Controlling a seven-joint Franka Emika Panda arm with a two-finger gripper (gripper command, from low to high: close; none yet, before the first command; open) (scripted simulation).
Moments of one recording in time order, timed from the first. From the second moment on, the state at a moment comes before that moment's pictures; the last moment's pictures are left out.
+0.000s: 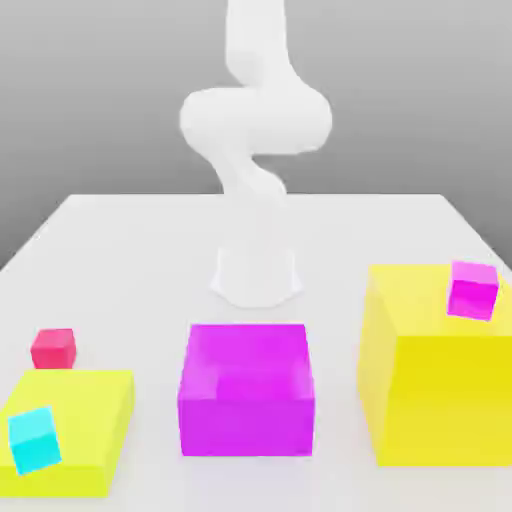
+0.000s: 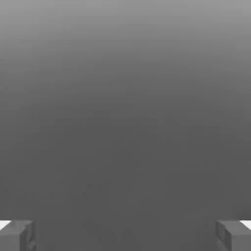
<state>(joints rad) -0.07 -0.71 -0.02 -2.35 -0.02 2.35 0.86</state>
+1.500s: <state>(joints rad) -0.63 0.09 -0.20 -2.63 0.04 2.72 1.32</state>
